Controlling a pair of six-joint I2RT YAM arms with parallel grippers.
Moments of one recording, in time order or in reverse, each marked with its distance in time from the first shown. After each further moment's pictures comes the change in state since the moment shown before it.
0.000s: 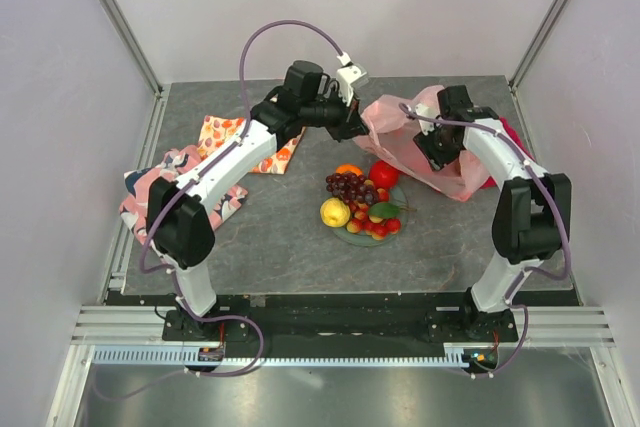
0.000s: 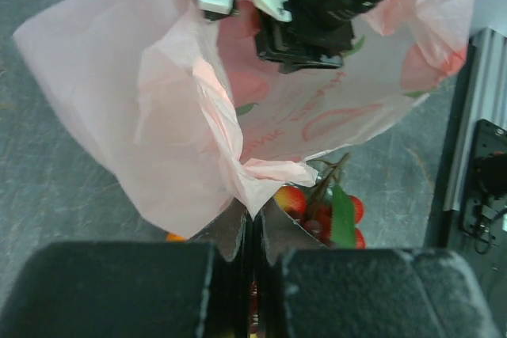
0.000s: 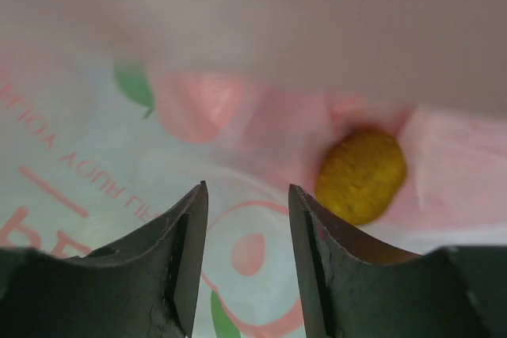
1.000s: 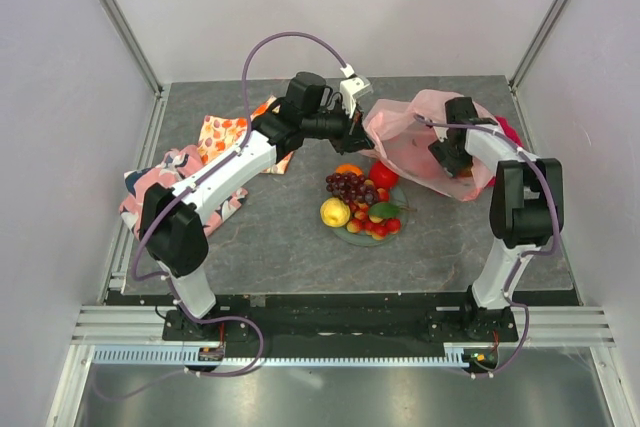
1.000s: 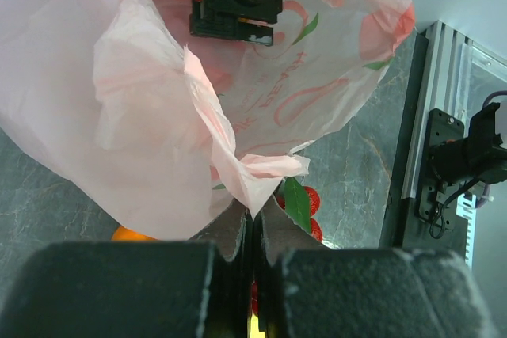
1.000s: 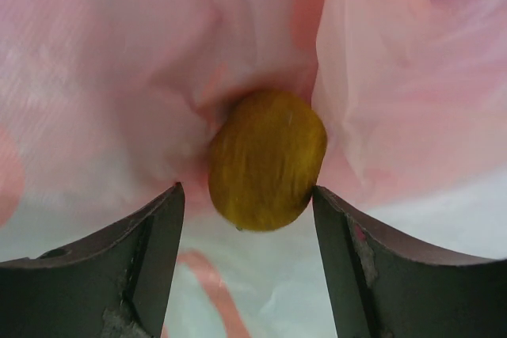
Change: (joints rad) left arm -0.048 -0.068 -0.113 0.053 0.043 -0.067; right arm -0.086 0.094 -0.097 0.177 0.320 -0.022
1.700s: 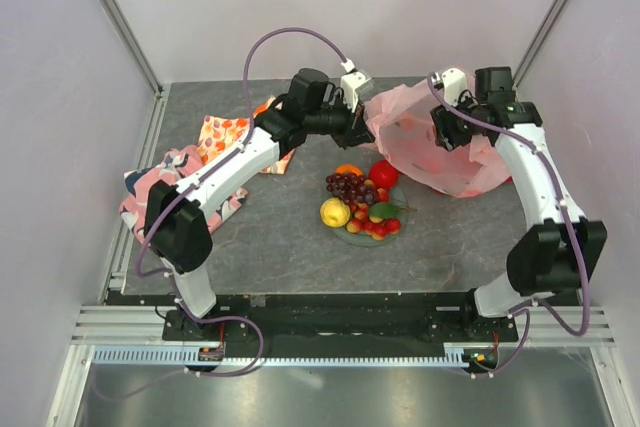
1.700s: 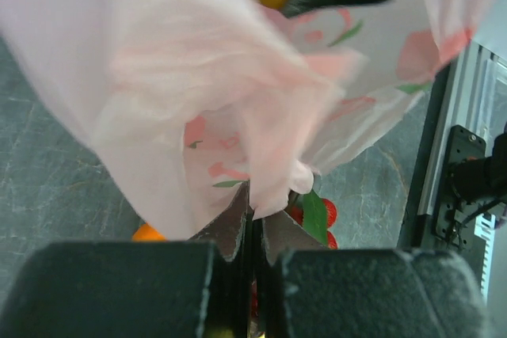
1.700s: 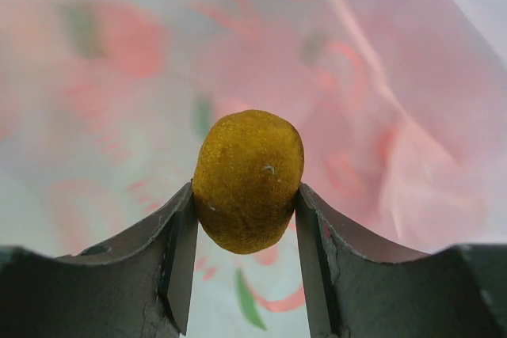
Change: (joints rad) left arm 0.000 0.026 0.033 -0.002 -0.058 -0.010; right arm -0.002 -0.286 0.164 -0.175 -0.474 0.058
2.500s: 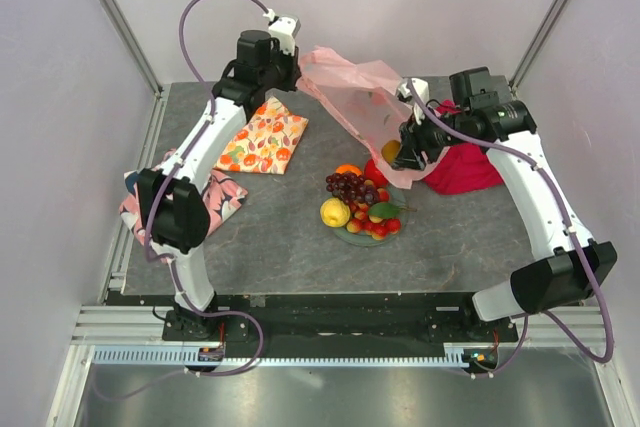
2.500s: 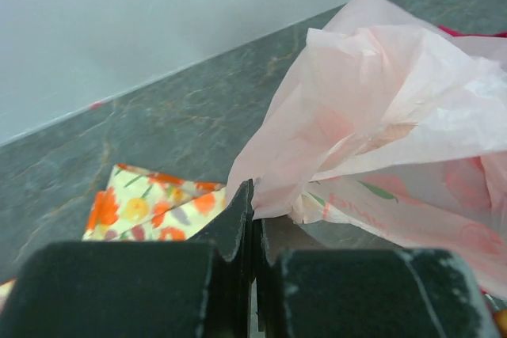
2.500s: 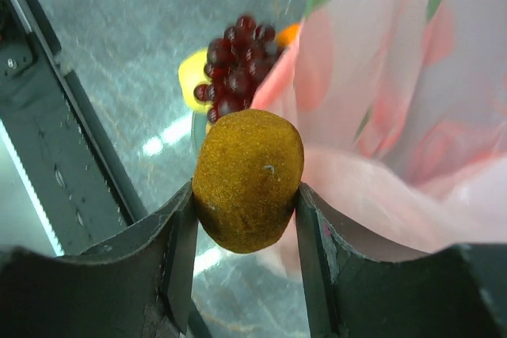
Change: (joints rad) left arm 0.289 0.119 0.223 0.009 -0.424 0.019; right arm 0.196 -0.114 0.121 -0.260 -0.492 -0.001
